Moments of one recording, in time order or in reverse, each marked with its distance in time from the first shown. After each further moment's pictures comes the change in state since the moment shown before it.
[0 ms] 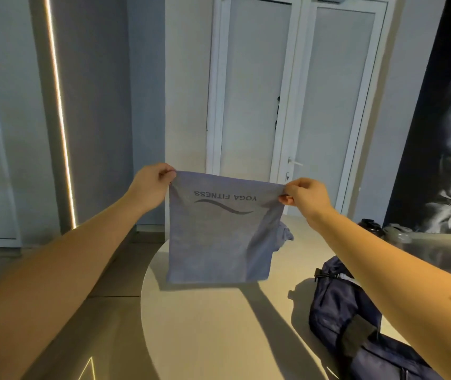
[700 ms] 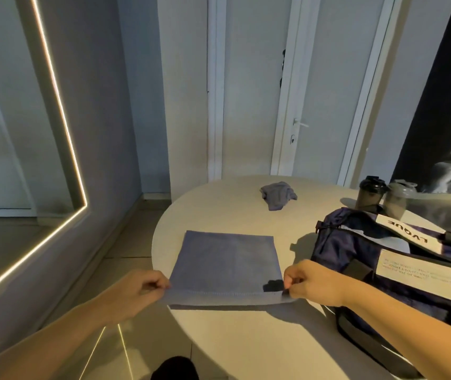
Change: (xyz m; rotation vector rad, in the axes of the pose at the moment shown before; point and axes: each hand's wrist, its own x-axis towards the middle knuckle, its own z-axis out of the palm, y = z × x) left_hand -0.257 -0.093 0.019 -0.039 -0.719 -0.129; right_hand -0.169 0.143 -0.024 -0.532 -0.916 0.048
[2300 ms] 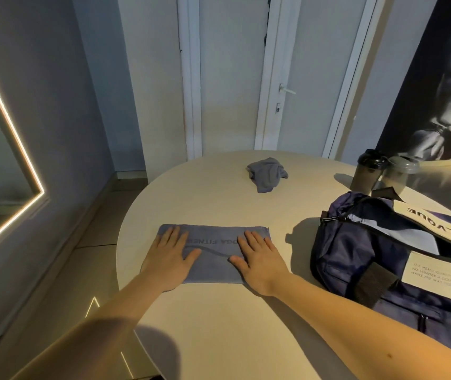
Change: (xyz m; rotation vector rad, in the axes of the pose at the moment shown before) left_hand 0.195 -0.031 0.079 0.650 0.040 -0.156; right_hand 0.162 0.042 0.065 -0.478 0.297 0.094
